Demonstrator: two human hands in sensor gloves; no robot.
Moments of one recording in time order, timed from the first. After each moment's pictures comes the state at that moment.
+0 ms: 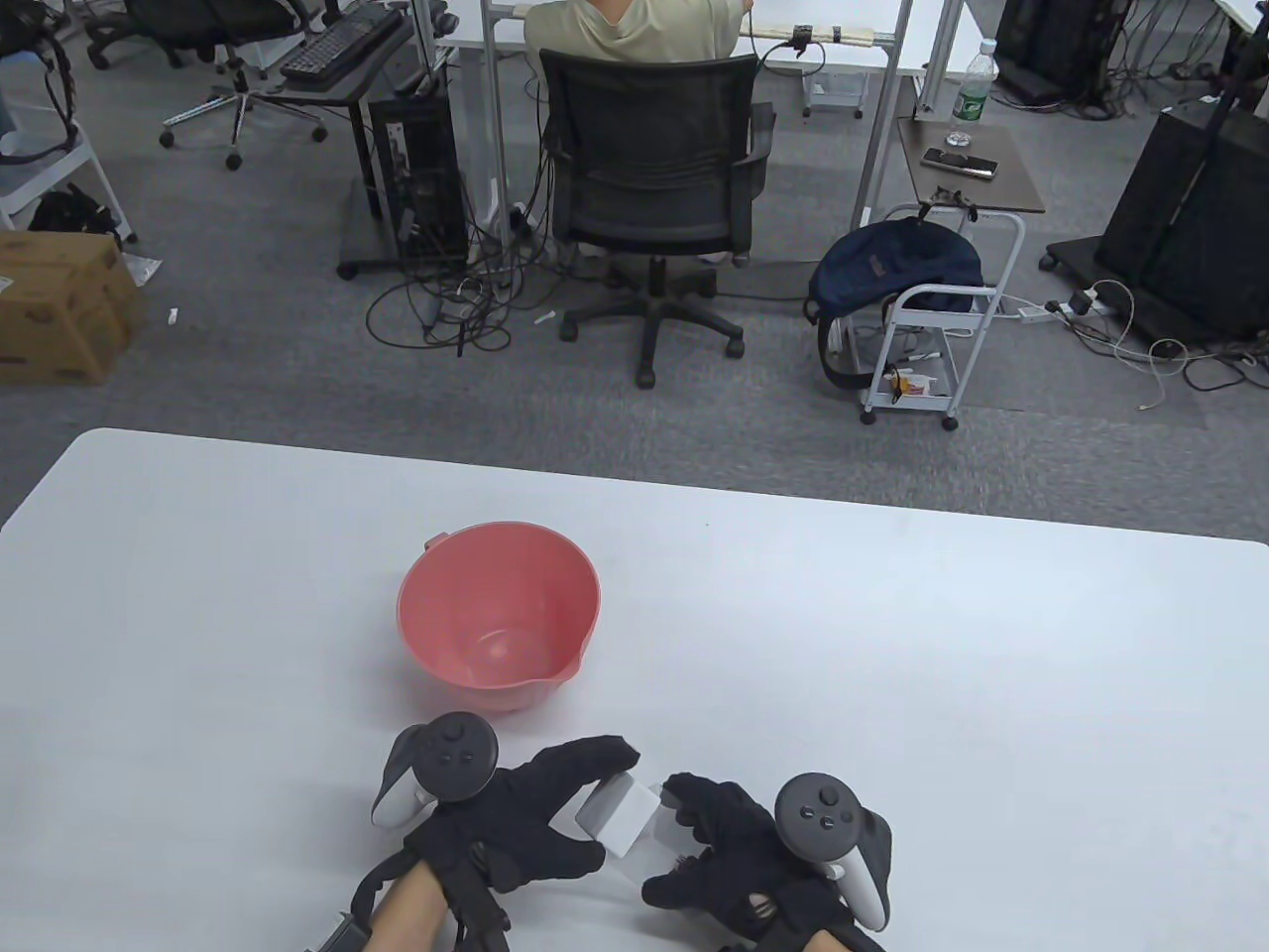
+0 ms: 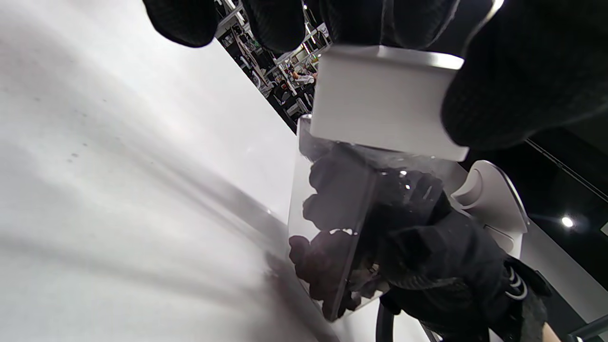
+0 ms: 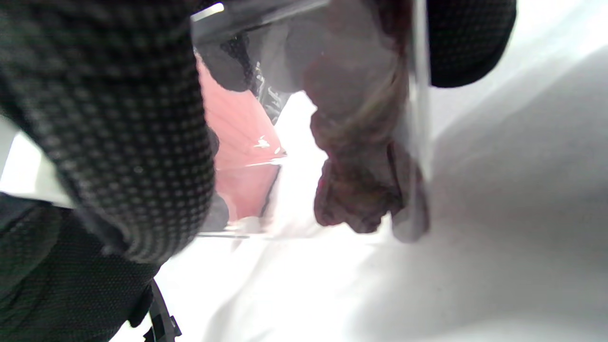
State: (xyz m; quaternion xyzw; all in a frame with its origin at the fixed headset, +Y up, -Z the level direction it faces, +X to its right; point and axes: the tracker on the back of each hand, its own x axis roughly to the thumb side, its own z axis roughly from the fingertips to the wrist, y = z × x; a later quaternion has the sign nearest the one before) left_hand -0.159 -0.753 -0.349 -0.18 -0.32 0.43 0.82; right_hand 0.124 -0.777 -0.306 0.06 0.13 0.87 0.47
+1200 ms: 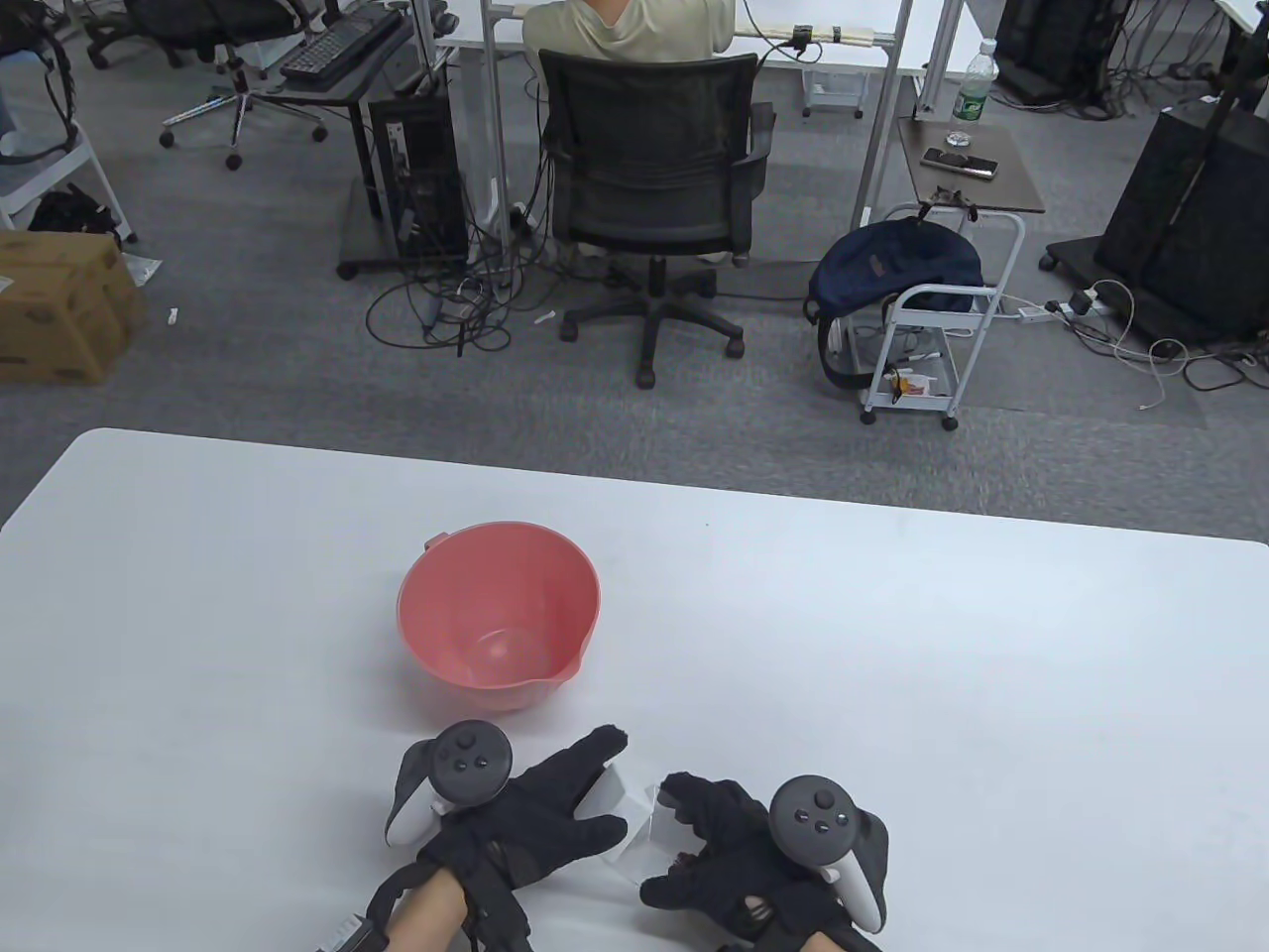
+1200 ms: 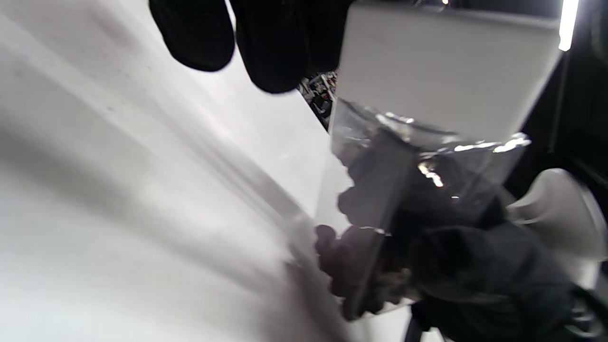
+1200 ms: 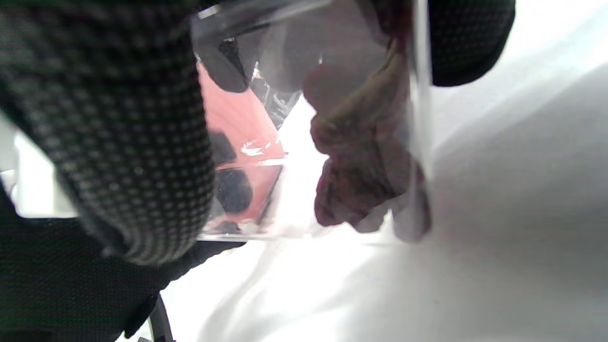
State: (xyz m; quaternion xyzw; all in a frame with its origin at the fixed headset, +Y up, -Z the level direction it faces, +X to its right) left_hand -0.155 -0.771 -0.348 -0.21 -0.26 0.47 0.82; right_hand 0.121 -0.774 -0.304 0.06 0.11 0.88 0.46
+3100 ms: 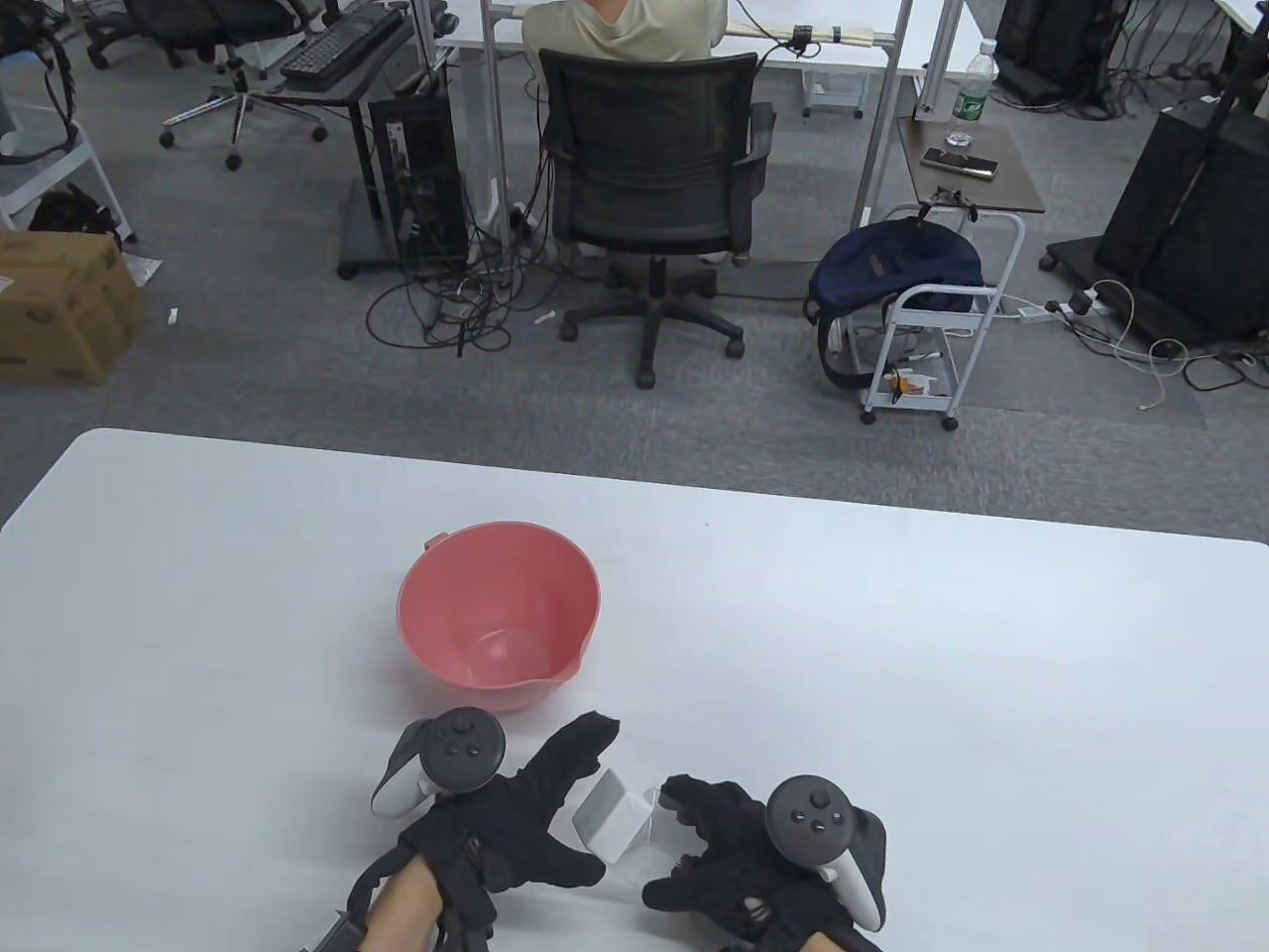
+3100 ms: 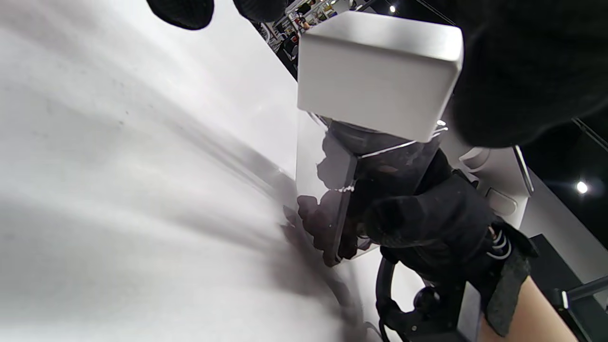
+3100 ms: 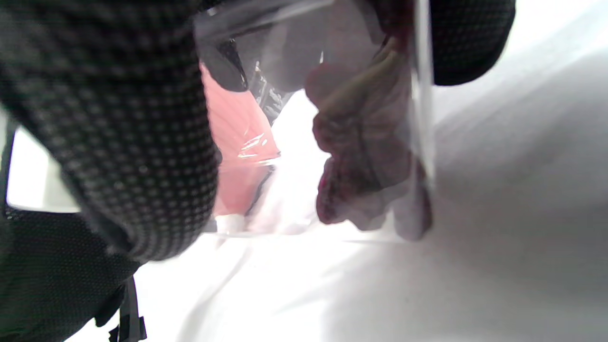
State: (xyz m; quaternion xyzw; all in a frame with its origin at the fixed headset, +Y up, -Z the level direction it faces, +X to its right) left_hand -0.158 -0.750 -0.348 -0.25 -0.35 0.39 0.81; right_hand 0.121 -0.777 -0.305 0.06 0.11 0.89 0.44
